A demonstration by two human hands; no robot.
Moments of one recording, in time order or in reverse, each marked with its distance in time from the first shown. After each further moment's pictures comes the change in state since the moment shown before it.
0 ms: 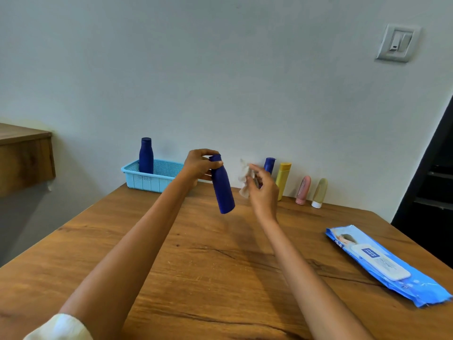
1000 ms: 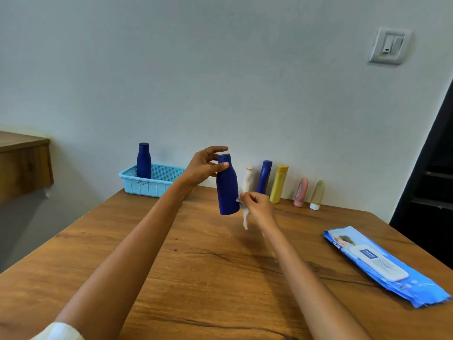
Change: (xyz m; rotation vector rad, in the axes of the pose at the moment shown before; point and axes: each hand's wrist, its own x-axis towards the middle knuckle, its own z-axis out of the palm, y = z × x) left_hand -0.008 0.005 0.005 0.041 -0.187 0.270; right_hand -0.007 0.027 -0.005 0.009 -0.310 0.347
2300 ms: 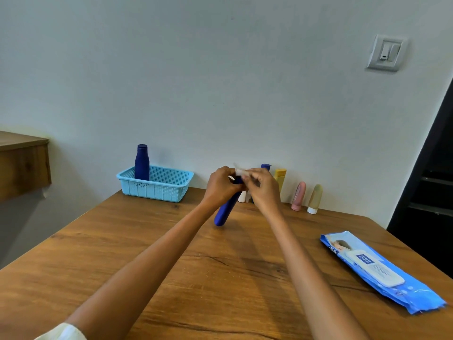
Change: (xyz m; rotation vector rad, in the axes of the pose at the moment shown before) left_hand -0.006 -0.013 0.065 0.418 0.181 0.037; right_hand 0.010 -0.046 -0.026 -0.157 0.135 -0.391
